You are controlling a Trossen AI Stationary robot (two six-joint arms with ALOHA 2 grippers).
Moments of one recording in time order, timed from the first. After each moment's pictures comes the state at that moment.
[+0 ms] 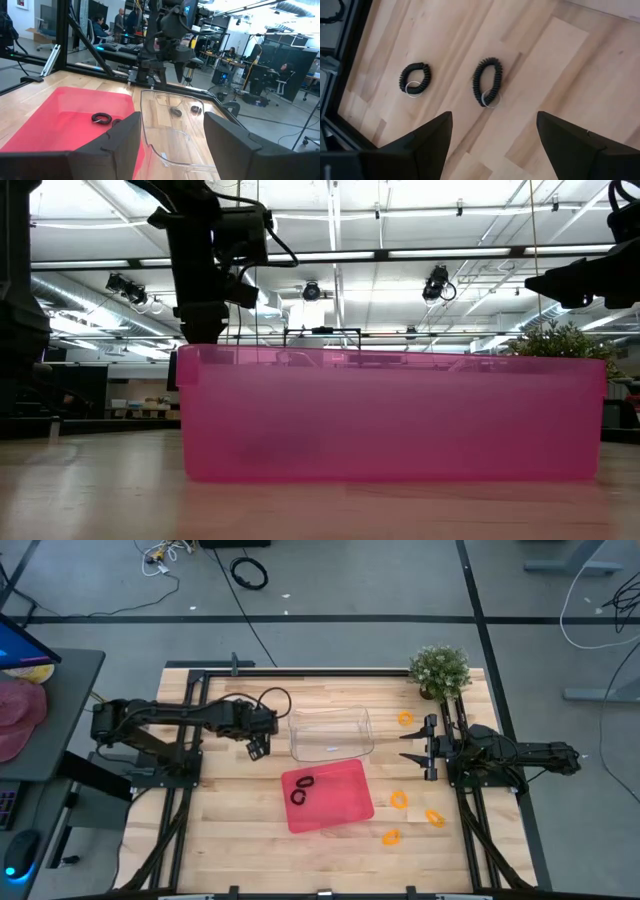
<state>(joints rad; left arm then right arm) 0.16 1.40 0.97 -0.96 -0.38 -0.30 -0.03 0.01 0.02 0.02 0.00 -0.25</state>
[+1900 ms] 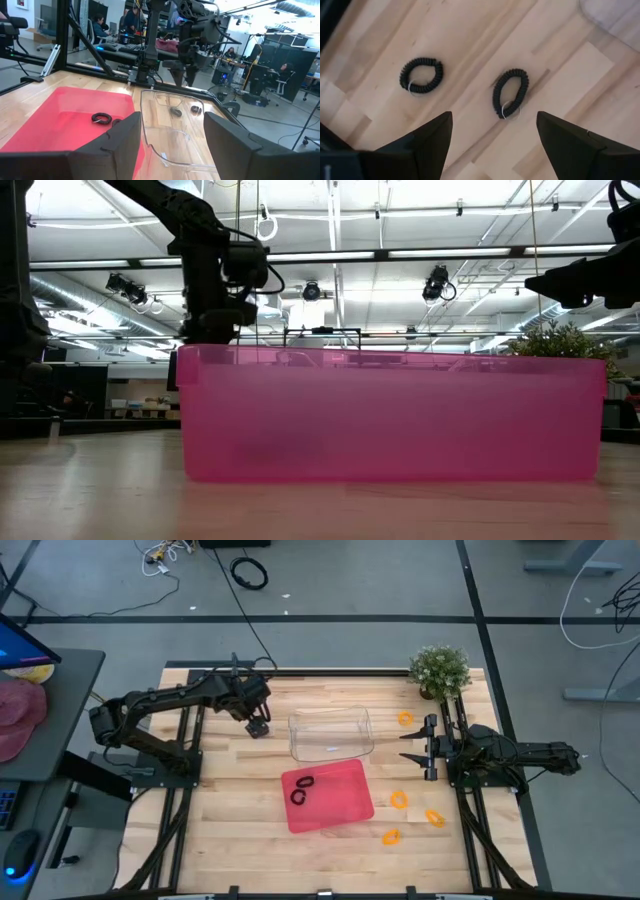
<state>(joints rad) 0.49 1.40 0.97 -0.90 -0.15 -0.17 -0.03 0.01 0.02 0.02 0.00 -0.25</state>
